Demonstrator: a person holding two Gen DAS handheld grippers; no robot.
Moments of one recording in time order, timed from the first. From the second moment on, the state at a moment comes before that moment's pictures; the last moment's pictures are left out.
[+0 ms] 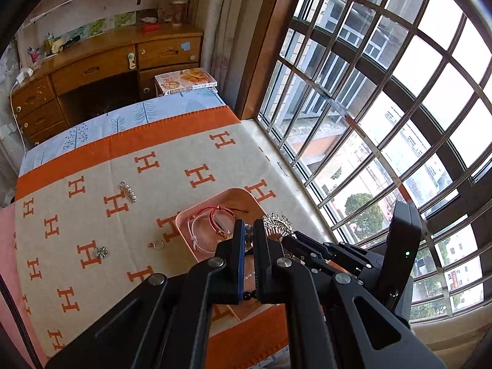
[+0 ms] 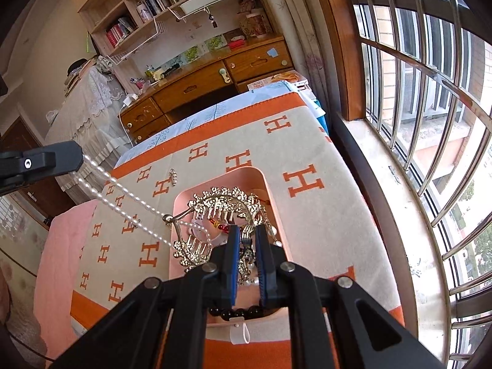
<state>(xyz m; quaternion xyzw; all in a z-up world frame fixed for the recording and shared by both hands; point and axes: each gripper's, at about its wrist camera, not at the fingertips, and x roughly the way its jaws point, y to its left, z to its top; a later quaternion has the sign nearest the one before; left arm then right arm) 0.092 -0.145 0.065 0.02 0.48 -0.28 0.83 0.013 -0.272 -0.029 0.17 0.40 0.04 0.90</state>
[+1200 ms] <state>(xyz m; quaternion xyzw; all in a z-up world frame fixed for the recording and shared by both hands) 0.100 -0.064 0.003 0.08 0.49 -0.17 0.85 0.018 -0.241 -0.037 0.15 0.43 0.06 0.89</state>
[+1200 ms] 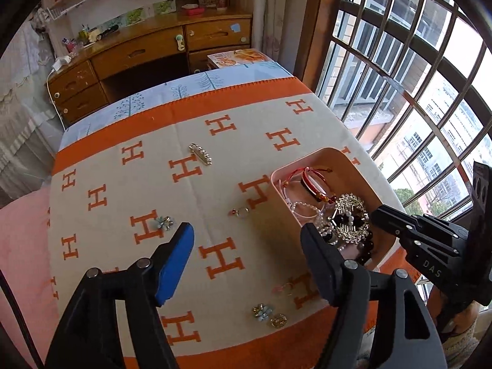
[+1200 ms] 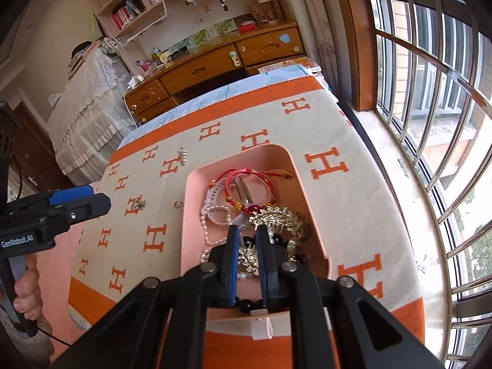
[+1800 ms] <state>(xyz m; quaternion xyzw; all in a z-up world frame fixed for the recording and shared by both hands) 0.116 0.029 0.011 0.06 0.48 -0.09 0.87 0.046 -0.187 -0.009 0.10 0.44 0.13 0.88</state>
